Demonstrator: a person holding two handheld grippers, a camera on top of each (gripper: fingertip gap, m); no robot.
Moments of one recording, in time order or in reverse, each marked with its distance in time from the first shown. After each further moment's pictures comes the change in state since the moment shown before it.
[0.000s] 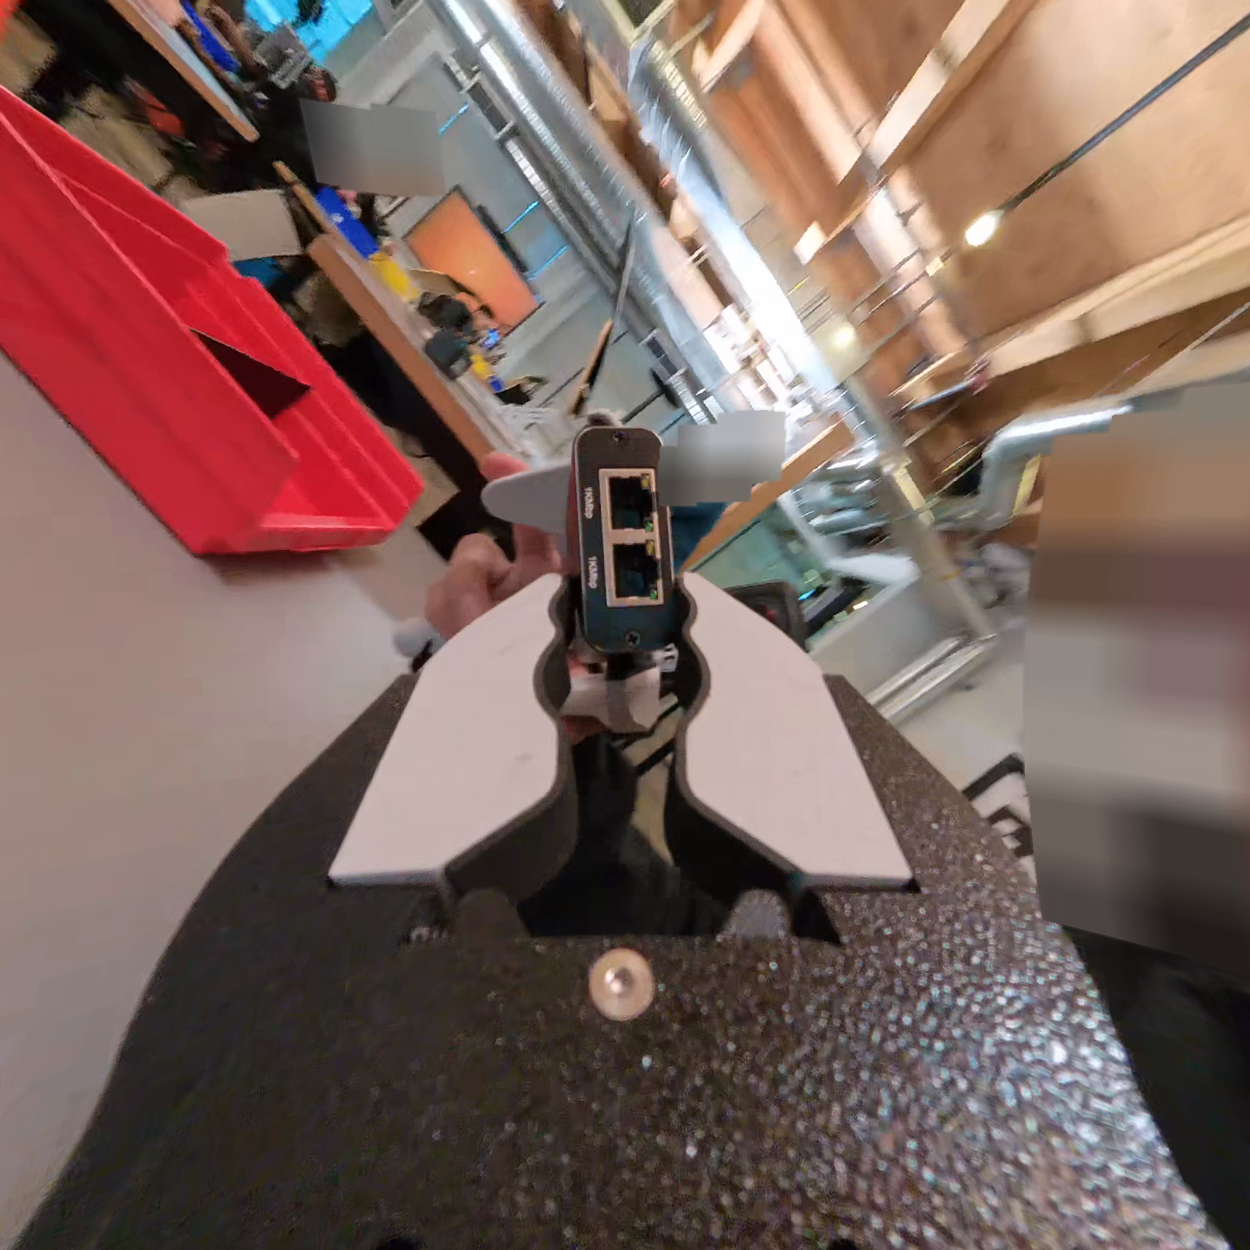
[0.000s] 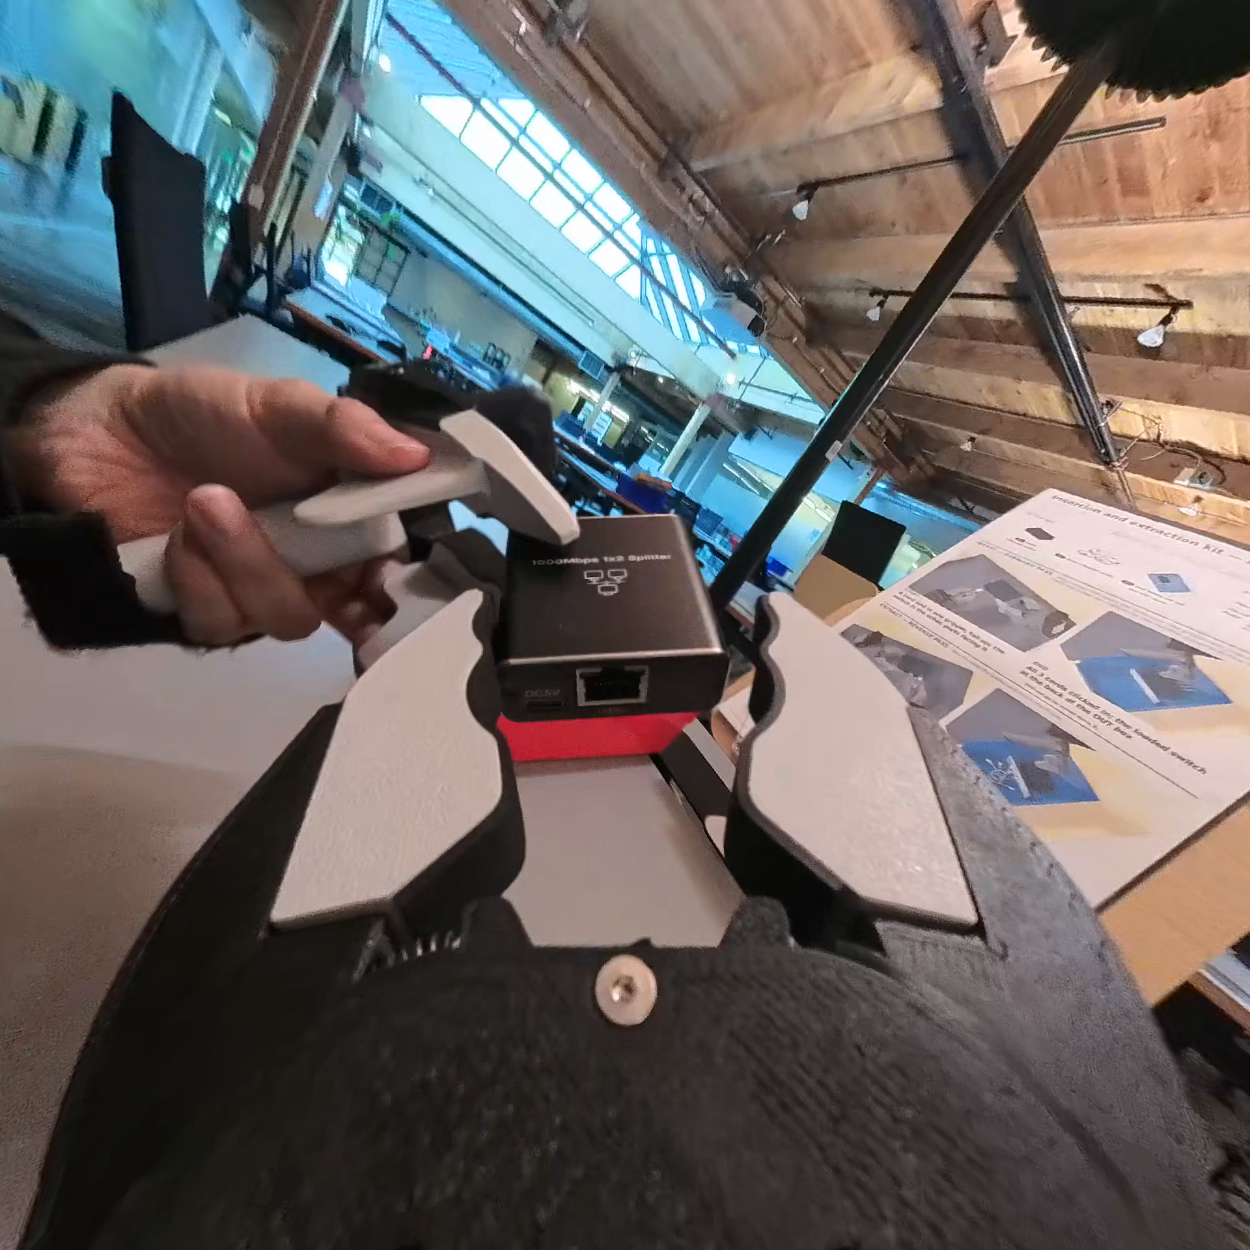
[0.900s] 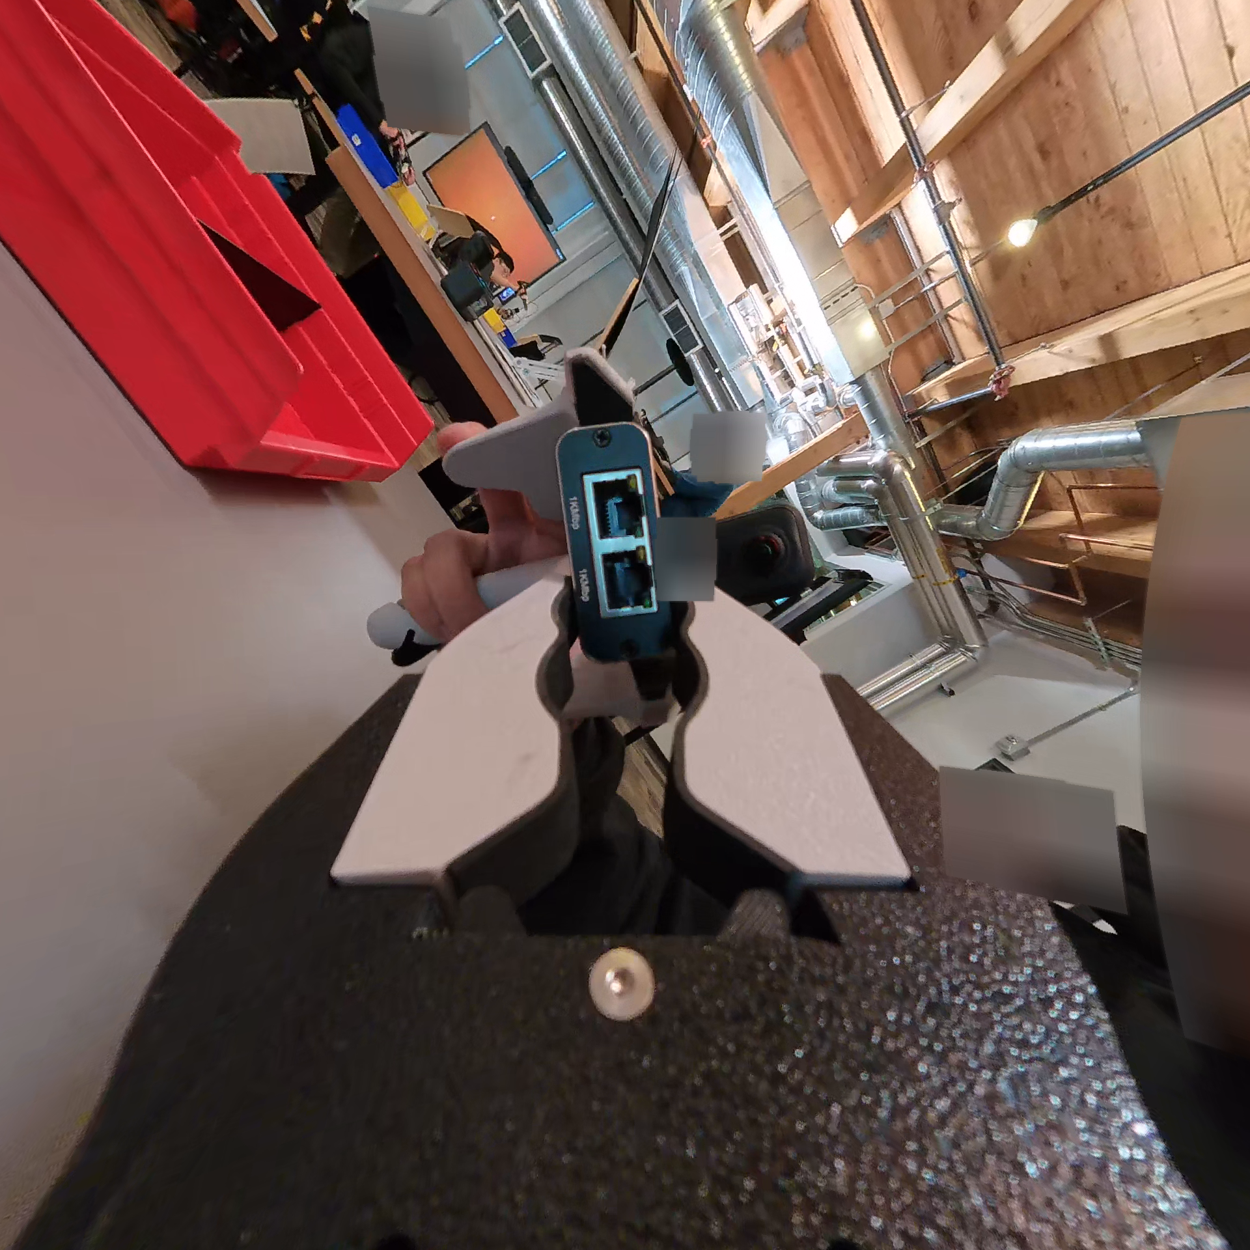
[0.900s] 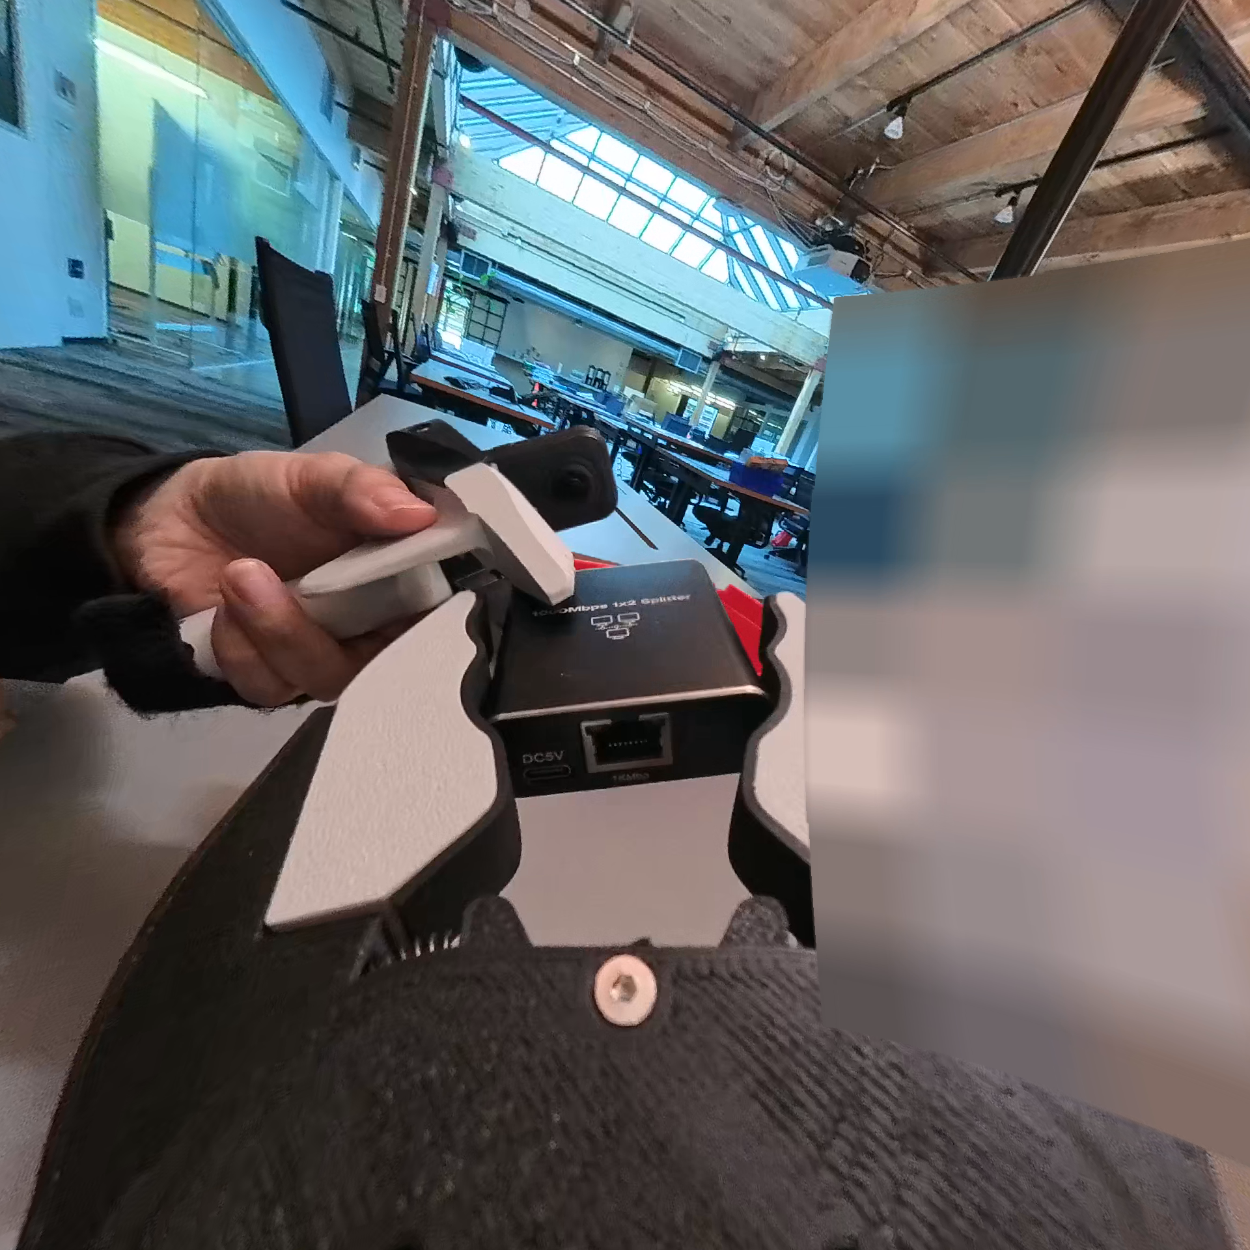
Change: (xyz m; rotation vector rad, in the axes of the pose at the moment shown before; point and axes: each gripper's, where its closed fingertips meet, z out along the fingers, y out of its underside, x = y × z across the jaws) left arm -0.009 0.021 0.002 -0.038 -0.029 -0.109; right arm -0.018 0.009 0.008 -0.001 -0.136 0.252
